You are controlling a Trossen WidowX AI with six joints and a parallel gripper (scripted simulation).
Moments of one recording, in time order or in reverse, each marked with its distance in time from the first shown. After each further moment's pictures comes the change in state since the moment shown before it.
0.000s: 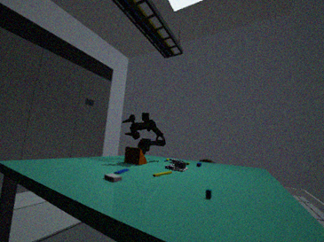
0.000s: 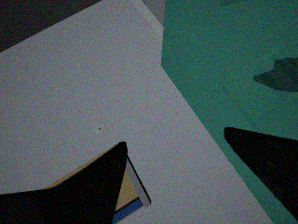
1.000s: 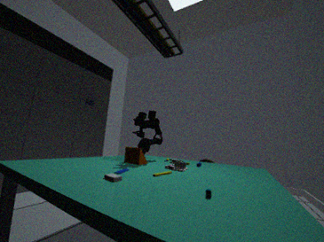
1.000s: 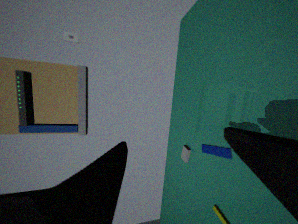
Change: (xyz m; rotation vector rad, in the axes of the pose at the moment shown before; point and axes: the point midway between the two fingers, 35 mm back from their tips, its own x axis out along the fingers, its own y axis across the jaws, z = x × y) arm -0.040 -0.019 -0.067 -0.684 0.309 -0.049
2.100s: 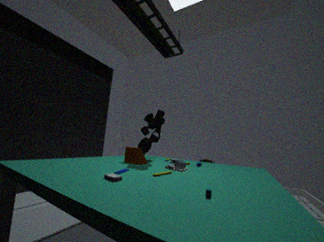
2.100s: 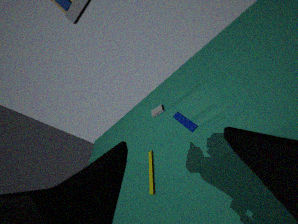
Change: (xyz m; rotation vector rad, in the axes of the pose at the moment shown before) arm -0.041 0.003 -0.080 -0.760 0.325 0.057
